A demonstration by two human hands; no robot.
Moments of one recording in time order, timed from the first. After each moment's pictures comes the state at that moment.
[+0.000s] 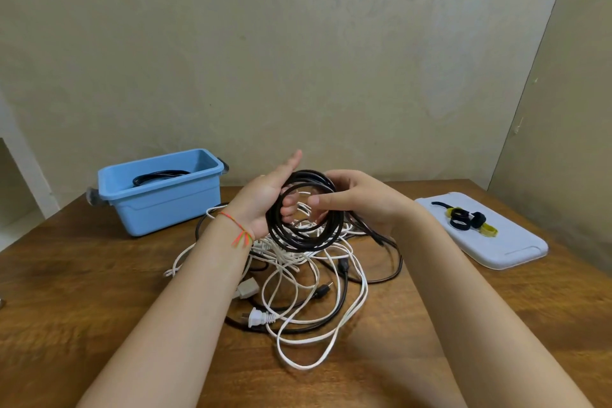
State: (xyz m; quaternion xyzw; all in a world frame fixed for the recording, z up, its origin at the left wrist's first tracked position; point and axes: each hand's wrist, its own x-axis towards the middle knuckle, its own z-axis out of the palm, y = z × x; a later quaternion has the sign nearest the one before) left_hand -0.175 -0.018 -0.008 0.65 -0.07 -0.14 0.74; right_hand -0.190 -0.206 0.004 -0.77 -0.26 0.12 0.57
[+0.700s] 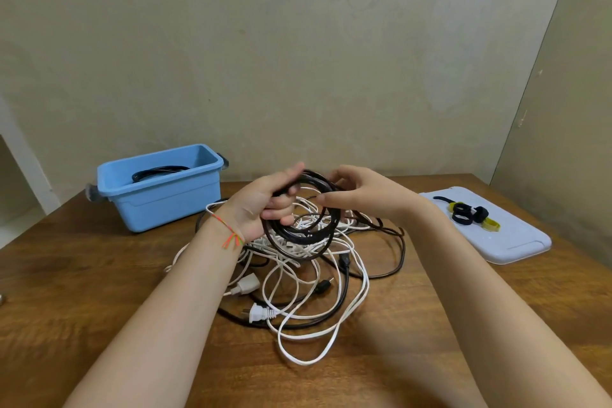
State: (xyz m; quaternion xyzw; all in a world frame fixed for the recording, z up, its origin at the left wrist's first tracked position) left_hand -0.173 -0.006 -0.021 0.60 -0.14 -0.19 0.76; right_hand -0.184 -0.214 0.003 -0.88 -0.20 0.05 0.43
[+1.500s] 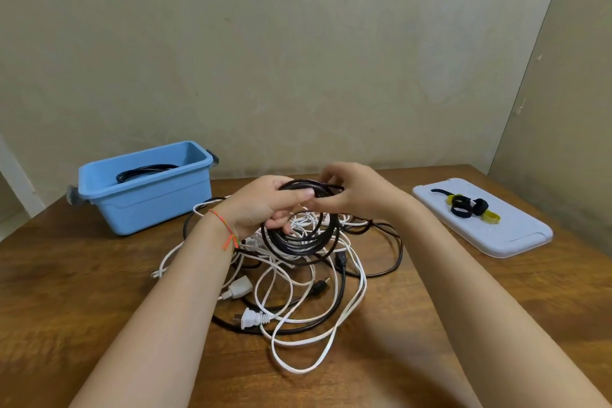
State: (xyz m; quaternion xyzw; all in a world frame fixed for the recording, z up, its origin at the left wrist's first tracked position) left_hand -0.163 -0.010 -0.024 0.77 -0.19 -0.16 0.59; right_hand -0.167 -0.212 -0.007 -0.92 -0.20 -0.03 0.32
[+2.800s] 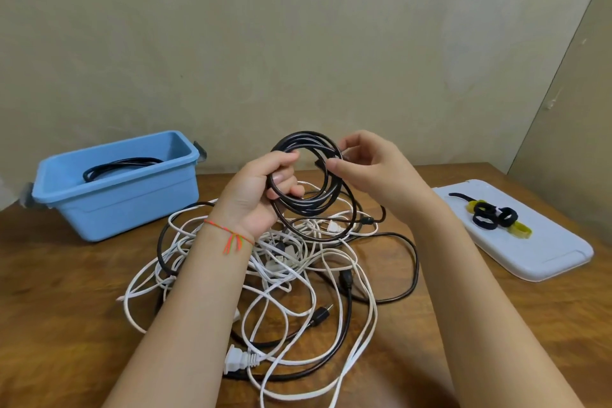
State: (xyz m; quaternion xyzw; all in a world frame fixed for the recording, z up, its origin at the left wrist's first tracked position) left_hand -0.114 -0.035 -0.029 0.45 -0.08 -0.10 0.88; right_hand -0.116 -0.222 -0.015 -0.82 -0.15 -0.09 0.55
